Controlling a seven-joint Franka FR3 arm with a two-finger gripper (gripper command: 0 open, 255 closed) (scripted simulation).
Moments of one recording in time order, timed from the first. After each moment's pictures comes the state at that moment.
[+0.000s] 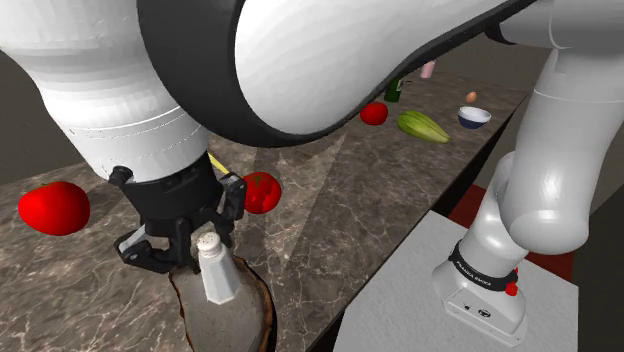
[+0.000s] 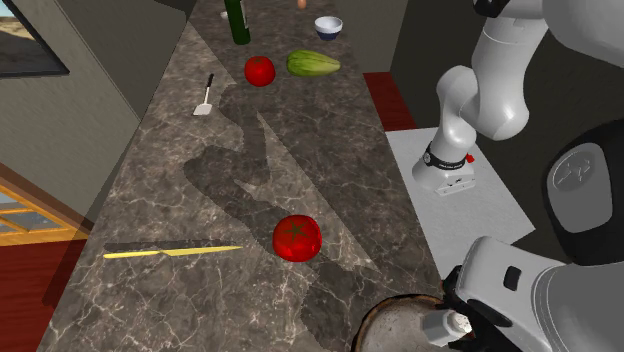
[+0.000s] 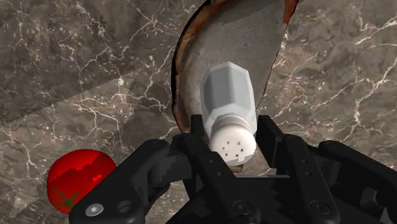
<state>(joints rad) 0.28 0.18 0.84 -1.73 -0.23 1.76 1.15</state>
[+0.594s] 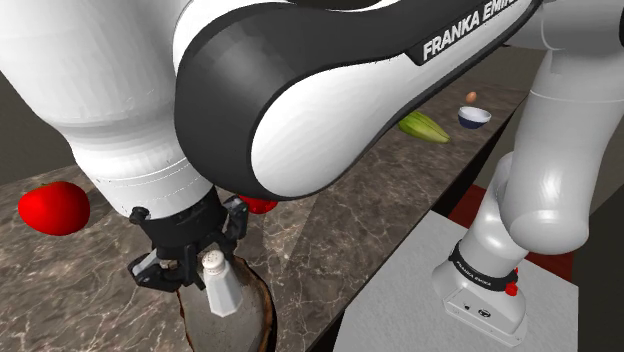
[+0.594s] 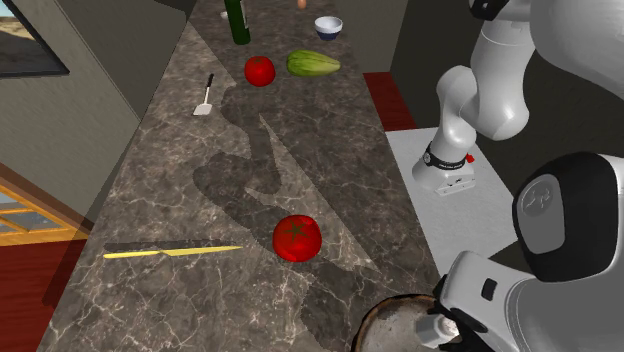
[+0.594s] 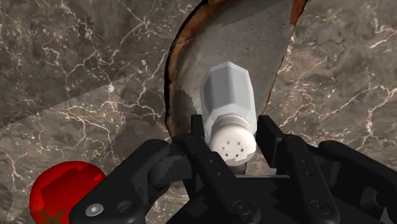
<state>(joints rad) 0.28 0.20 0.83 -1.81 -0.25 1.85 1.17</state>
